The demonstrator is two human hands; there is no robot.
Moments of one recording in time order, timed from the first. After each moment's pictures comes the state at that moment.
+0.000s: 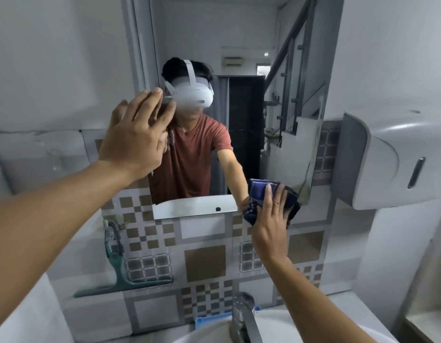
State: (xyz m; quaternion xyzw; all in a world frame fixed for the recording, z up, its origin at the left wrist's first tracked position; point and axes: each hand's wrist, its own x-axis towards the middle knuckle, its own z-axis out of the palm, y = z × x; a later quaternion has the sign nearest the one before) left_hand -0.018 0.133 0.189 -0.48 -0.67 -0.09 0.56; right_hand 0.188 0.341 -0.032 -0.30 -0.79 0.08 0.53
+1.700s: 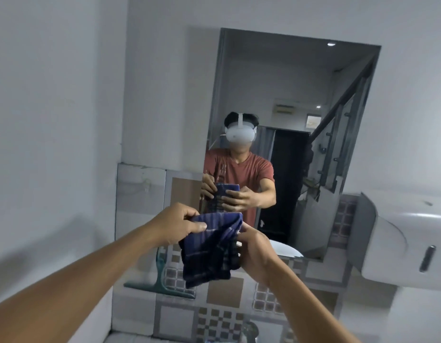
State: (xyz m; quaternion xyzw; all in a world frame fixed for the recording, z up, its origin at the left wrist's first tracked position) left_hand 0.090 0.016 0.172 -0.44 -0.78 -0.44 -0.08; right_hand 0.222 0.190 0.131 -0.07 -0.61 0.78 0.15
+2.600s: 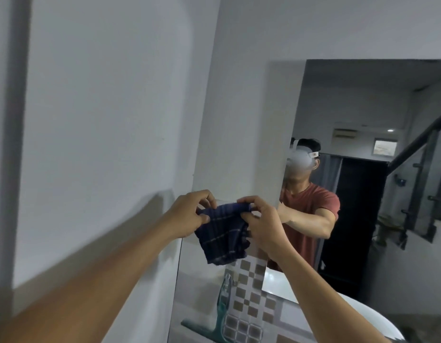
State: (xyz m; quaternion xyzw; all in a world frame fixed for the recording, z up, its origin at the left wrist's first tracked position) left_hand -0.018 -0.075 0.226 -0.38 -0.81 -0.43 0.13; right_hand 0.057 0.125 0.218 0.04 -0.80 0.51 0.32
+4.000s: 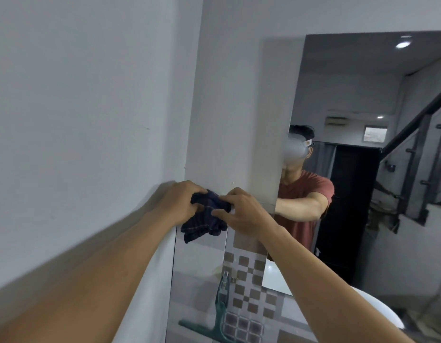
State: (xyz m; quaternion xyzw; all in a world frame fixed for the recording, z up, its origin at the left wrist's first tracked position) left_hand -0.069 -0.063 0.229 -0.32 -0.88 -0.27 0.24; right_hand 0.007 0.130 0.228 0.08 -0.96 0.11 0.26
